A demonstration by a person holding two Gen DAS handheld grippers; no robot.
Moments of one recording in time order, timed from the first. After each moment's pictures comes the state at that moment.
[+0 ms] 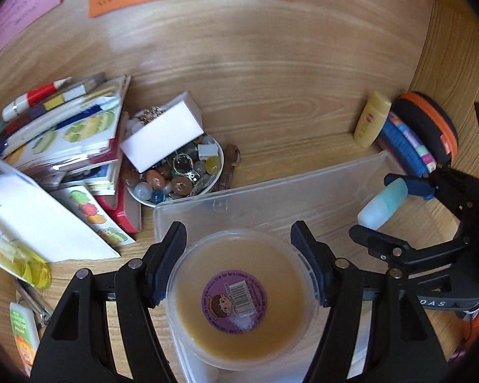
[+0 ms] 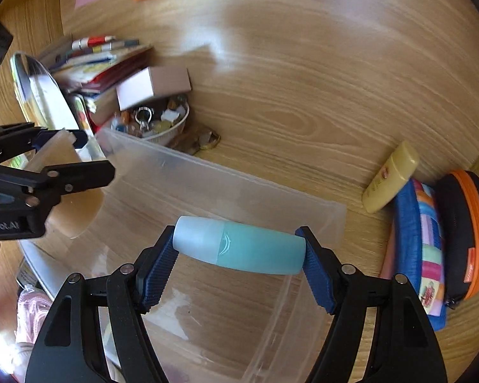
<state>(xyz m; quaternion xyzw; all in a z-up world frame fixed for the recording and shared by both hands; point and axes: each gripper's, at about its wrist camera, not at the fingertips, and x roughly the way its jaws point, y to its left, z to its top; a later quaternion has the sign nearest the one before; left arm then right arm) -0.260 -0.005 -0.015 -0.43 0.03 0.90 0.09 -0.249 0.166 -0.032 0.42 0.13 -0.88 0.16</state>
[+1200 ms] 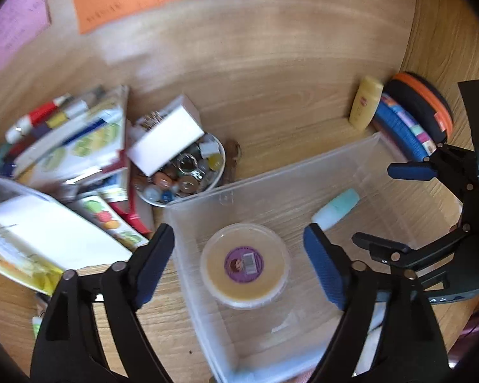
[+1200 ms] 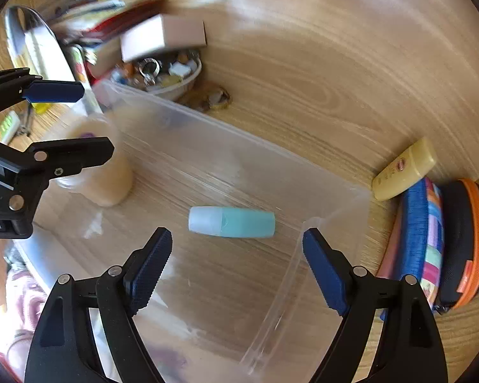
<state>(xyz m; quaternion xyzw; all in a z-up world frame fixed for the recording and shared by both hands) -0.249 -0.006 0.001 -0.44 0.07 0.89 0.10 -0.232 0.143 -0.031 0.47 0.17 -0.85 0.14</state>
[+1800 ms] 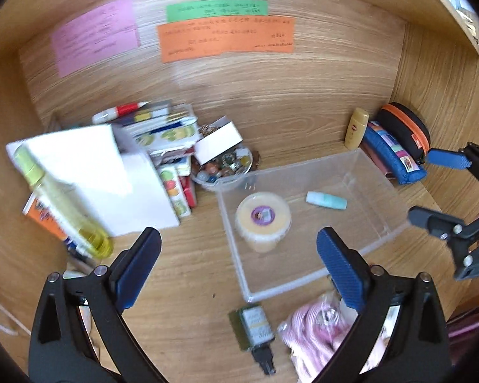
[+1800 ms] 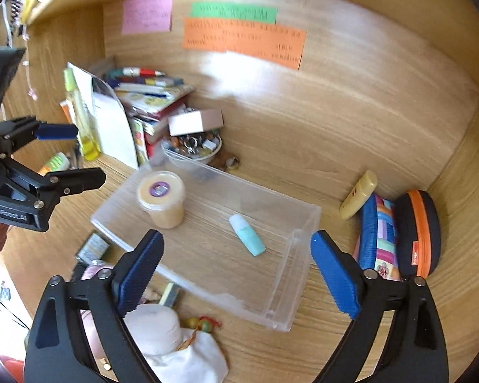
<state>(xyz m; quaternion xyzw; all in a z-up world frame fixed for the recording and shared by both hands) -0.155 -0.047 0.050 -0.38 0.05 0.92 0.07 -0.143 0.155 0.054 0.35 0.14 -0.91 0.17</state>
